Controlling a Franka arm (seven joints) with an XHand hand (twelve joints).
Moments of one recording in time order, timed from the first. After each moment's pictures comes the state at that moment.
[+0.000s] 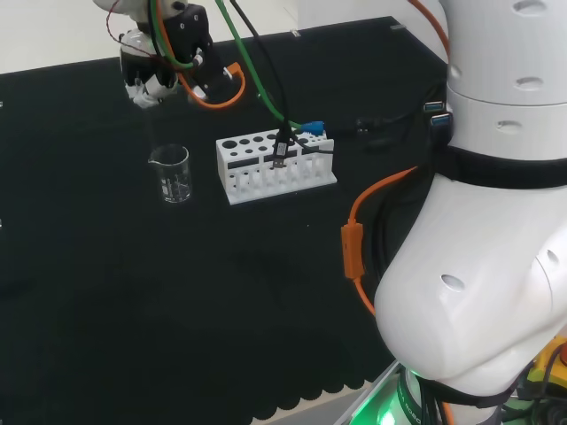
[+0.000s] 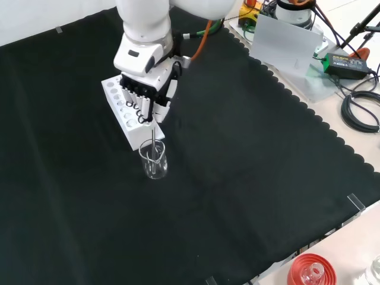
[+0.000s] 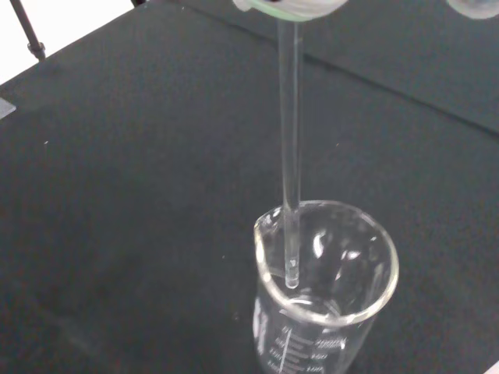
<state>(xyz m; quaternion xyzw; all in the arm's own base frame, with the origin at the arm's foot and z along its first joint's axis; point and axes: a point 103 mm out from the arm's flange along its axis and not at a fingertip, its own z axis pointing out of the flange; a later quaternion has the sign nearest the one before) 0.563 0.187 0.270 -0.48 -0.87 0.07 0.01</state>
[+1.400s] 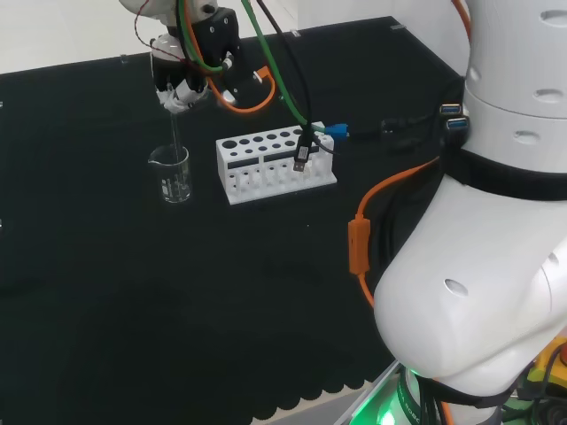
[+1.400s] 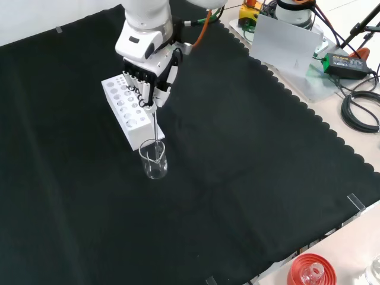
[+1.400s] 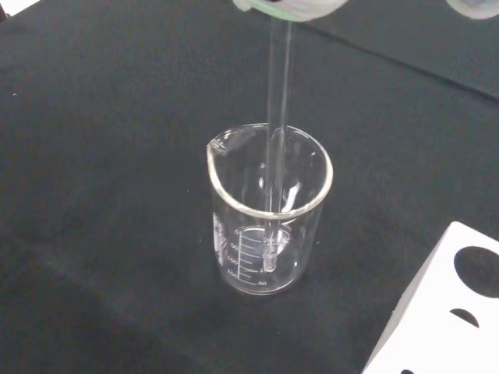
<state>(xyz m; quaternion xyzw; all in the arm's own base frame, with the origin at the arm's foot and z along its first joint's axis) 0.531 0.146 0.268 -0.50 -0.86 0.09 0.01</state>
